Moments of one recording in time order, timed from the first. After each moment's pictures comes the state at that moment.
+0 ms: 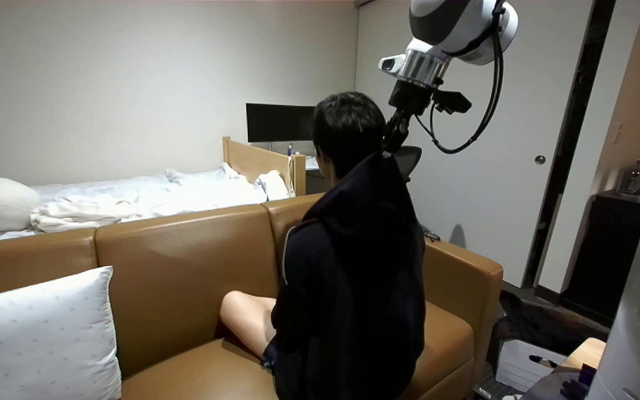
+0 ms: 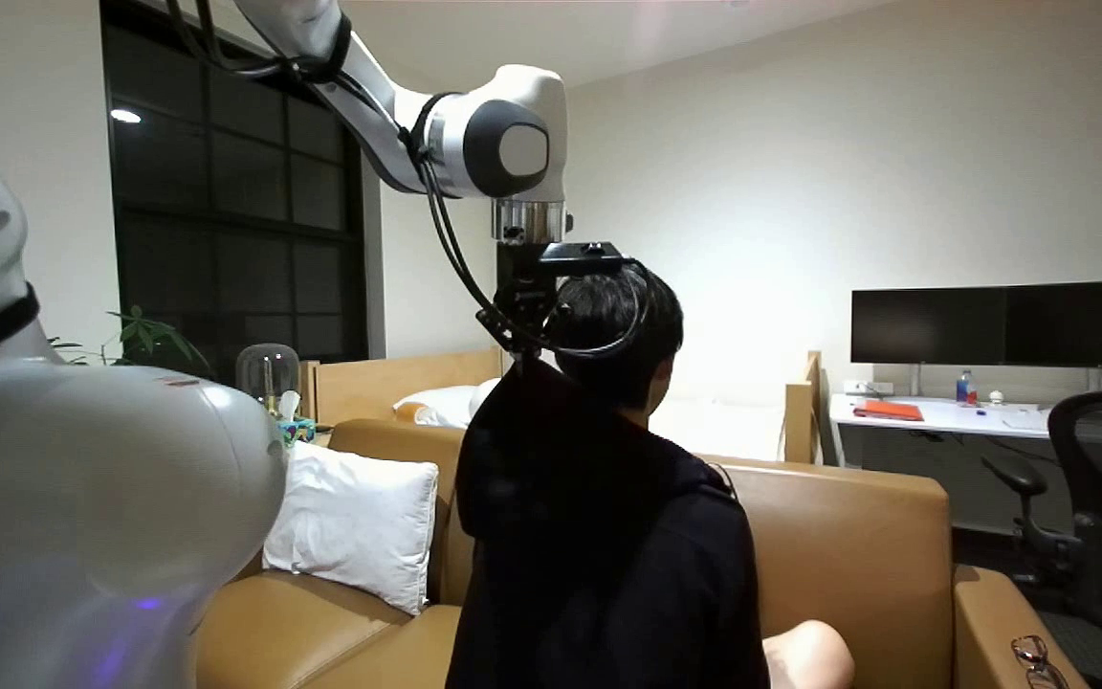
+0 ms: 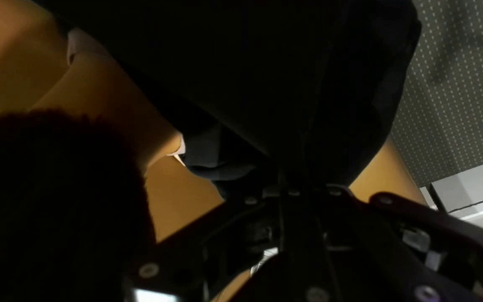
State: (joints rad) arm 0.20 -0.48 -0.25 -2.43 0.12 2.21 -1.04
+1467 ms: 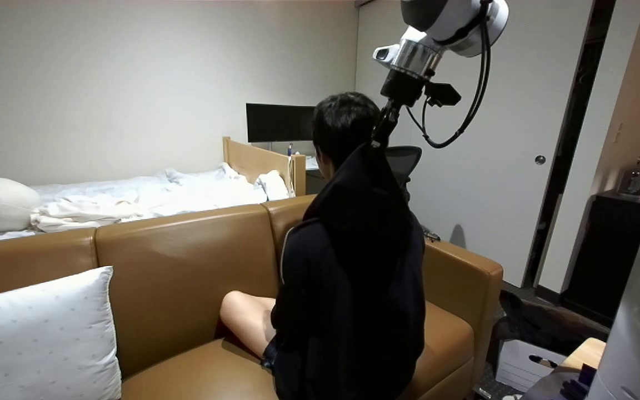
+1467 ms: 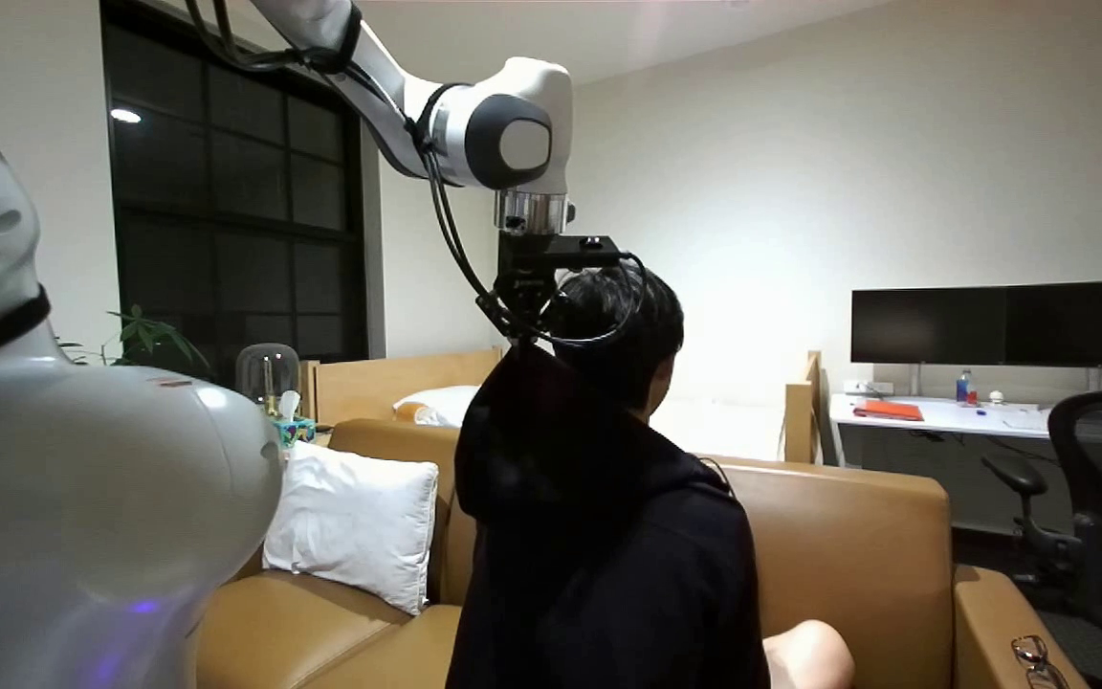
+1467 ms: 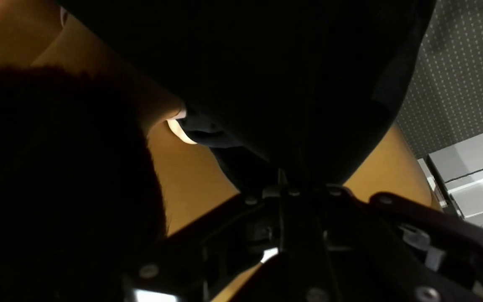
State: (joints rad) arm 0.17 -0.44 -0.21 -2.37 0.23 2.19 -1.07
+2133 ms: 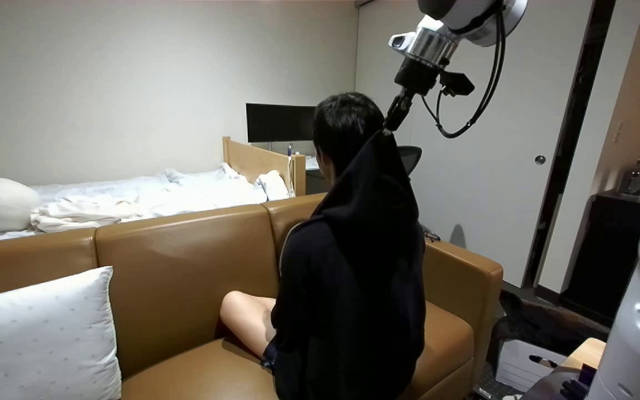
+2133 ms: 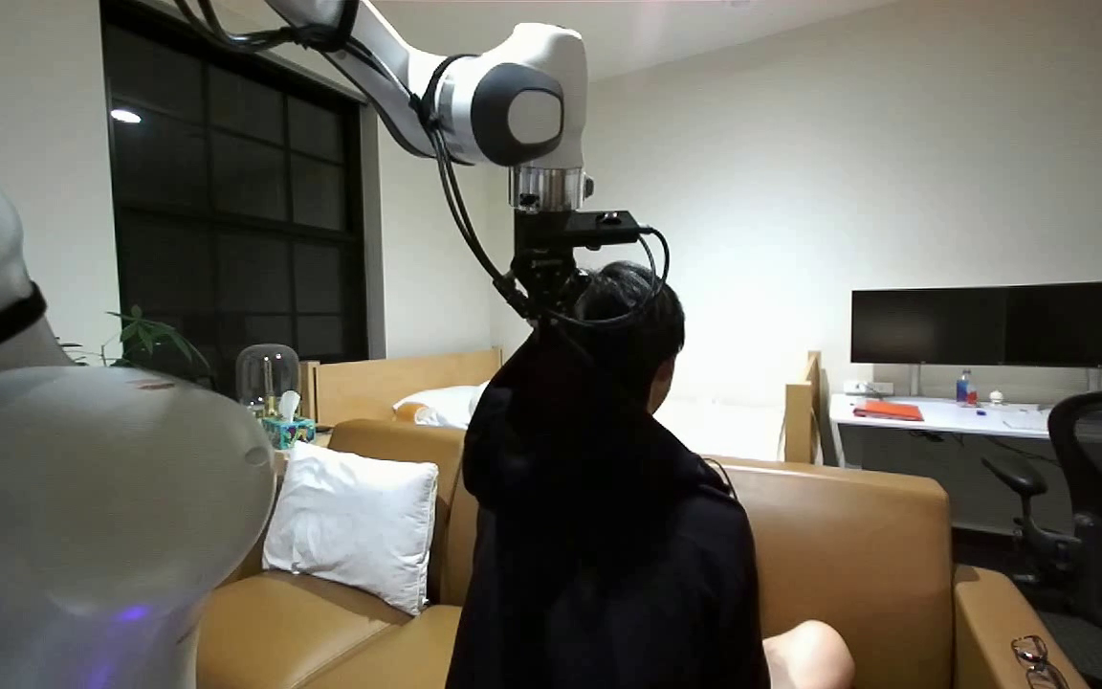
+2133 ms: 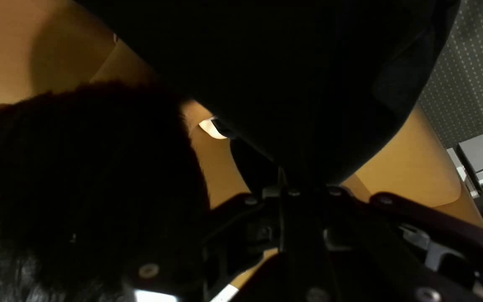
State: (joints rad) arm 0.10 -0.48 -0.21 -2.36 0.23 2.20 -1.07
